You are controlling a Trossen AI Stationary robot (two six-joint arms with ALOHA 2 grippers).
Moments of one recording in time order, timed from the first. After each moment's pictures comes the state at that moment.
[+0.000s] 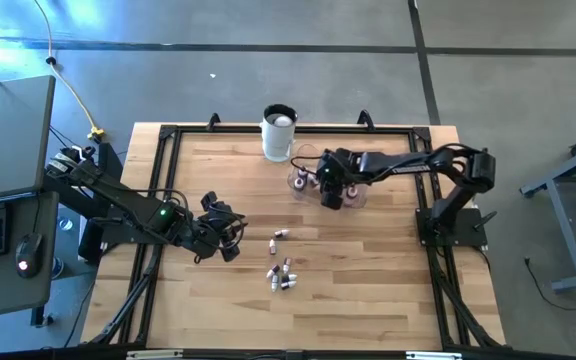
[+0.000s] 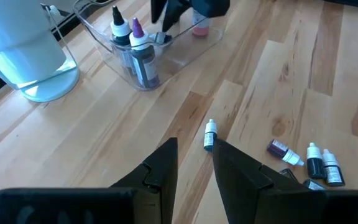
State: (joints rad) left arm -0.48 1.15 0.86 -0.53 -0.73 -0.66; right arm -0.31 1.67 0.99 -0.41 0.16 -0.06
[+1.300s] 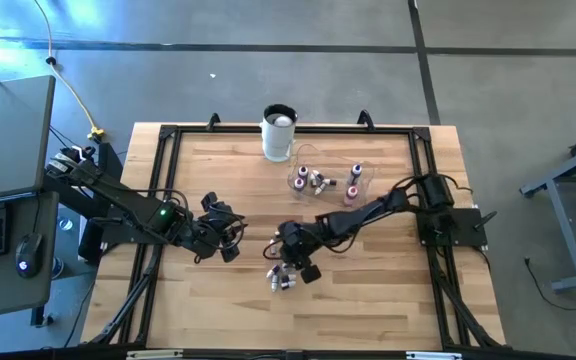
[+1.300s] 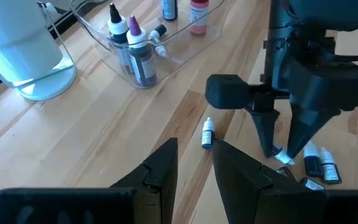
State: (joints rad) left arm -0.48 1.15 0.86 -0.53 -0.72 -0.66; right arm 0.16 2.04 1.18 0.05 -0.21 -0.22
